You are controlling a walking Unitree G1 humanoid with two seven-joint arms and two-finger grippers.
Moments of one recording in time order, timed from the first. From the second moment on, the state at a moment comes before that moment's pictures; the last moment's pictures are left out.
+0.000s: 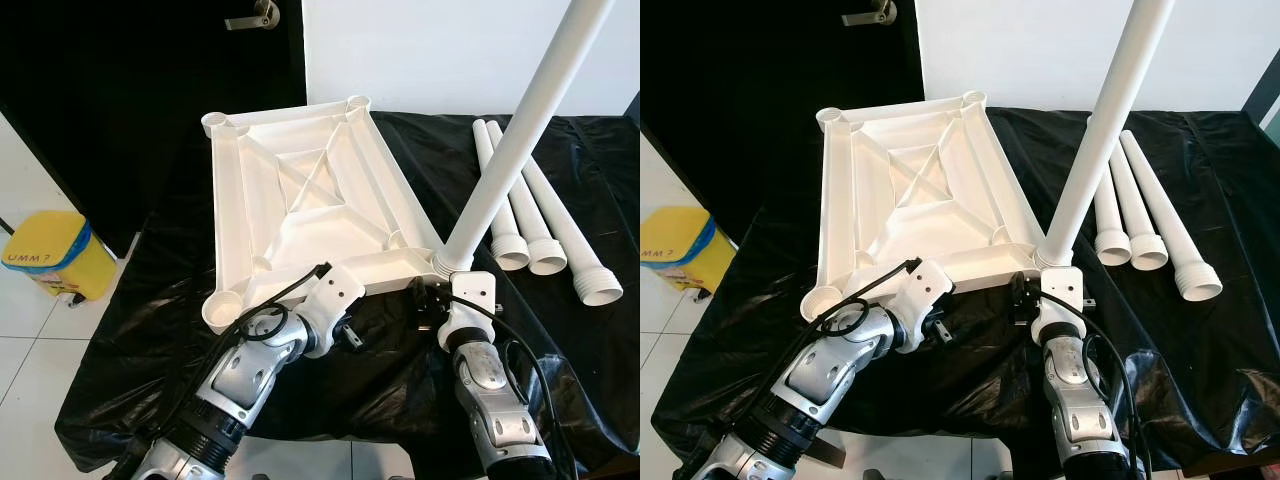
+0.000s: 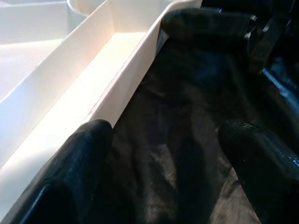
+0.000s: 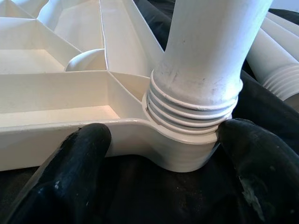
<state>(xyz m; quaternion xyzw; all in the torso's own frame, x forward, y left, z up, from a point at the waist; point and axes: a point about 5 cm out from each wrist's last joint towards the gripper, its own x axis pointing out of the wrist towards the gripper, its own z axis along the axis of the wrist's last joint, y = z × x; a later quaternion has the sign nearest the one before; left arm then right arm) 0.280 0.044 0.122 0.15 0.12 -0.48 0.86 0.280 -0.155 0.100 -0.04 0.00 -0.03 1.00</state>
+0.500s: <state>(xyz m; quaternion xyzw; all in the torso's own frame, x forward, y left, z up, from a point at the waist) 0.288 0.036 0.150 0.11 0.08 -0.49 0.86 0.281 -0.157 0.102 -0.05 0.00 -0.03 1.00</state>
